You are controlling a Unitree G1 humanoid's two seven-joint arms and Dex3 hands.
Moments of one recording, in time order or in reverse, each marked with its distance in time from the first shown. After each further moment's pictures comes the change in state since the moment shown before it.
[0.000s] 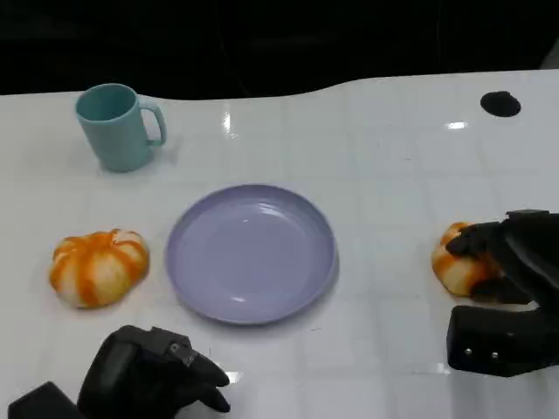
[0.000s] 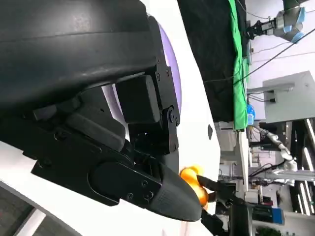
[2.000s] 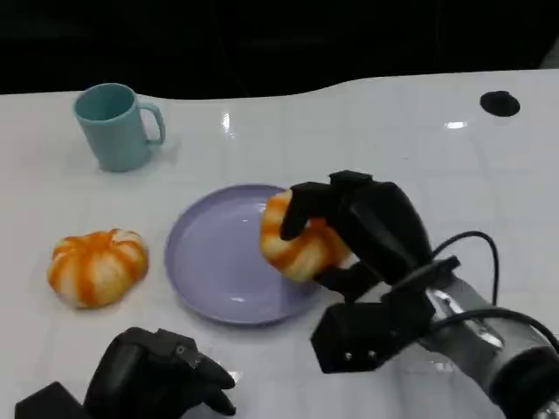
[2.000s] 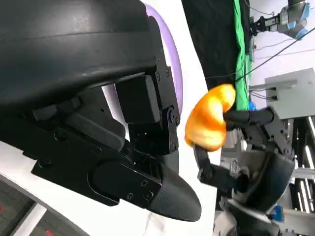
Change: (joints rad) left arm 0.006 -0.009 -0.011 -0.009 0.002 0.015 0.001; right arm -0.207 0.365 0.099 0.159 0.047 -0.283 -0.184
